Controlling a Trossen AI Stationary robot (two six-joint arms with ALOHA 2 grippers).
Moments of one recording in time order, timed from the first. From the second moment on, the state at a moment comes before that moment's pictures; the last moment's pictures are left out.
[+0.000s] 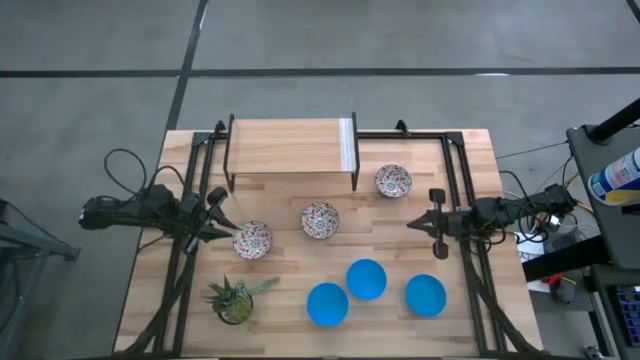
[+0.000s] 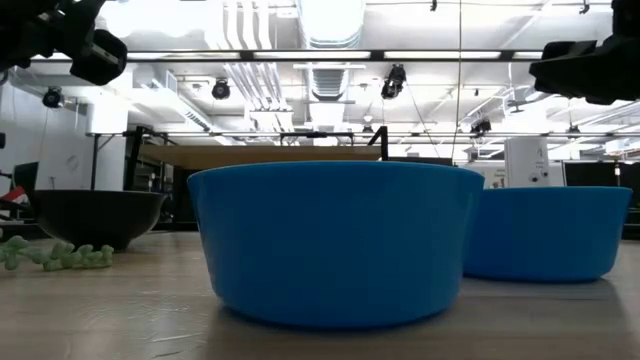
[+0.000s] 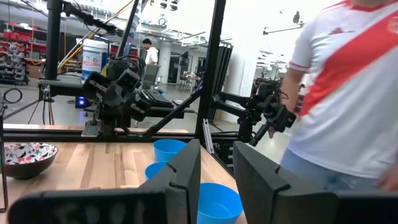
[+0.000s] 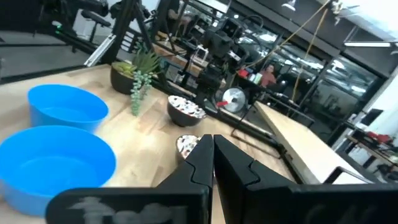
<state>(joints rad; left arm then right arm) -0.08 0.04 0.16 0.00 0.28 -0.19 0.28 0.03 0.02 0.03 0.19 -0.44</state>
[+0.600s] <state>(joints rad) -0.08 0.04 0.16 0.00 0.28 -0.19 0.28 0.03 0.02 0.21 0.42 0.79</state>
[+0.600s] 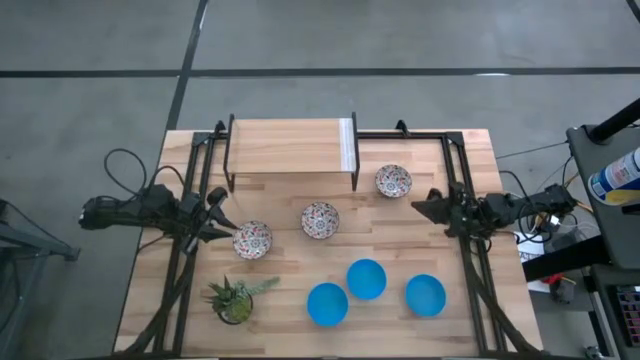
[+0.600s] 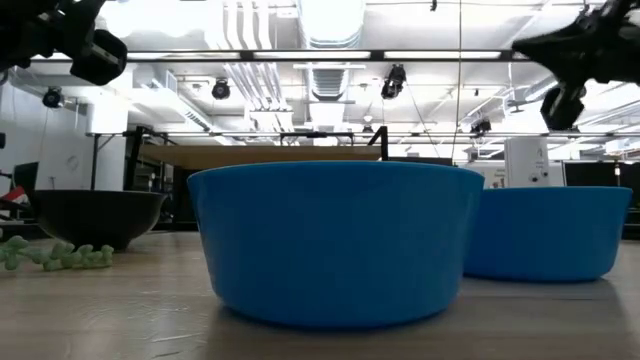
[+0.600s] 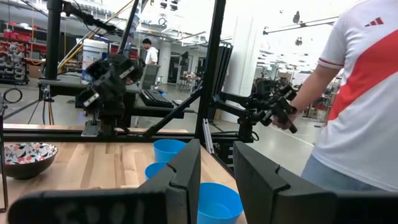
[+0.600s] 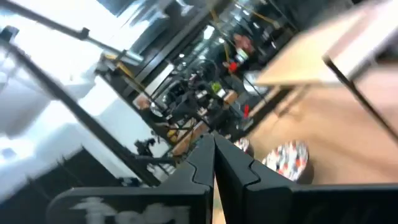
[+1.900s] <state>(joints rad) -0.08 0.04 0.16 0.00 0.28 -0.19 0.26 0.47 0.16 -0.08 0.58 1.60</state>
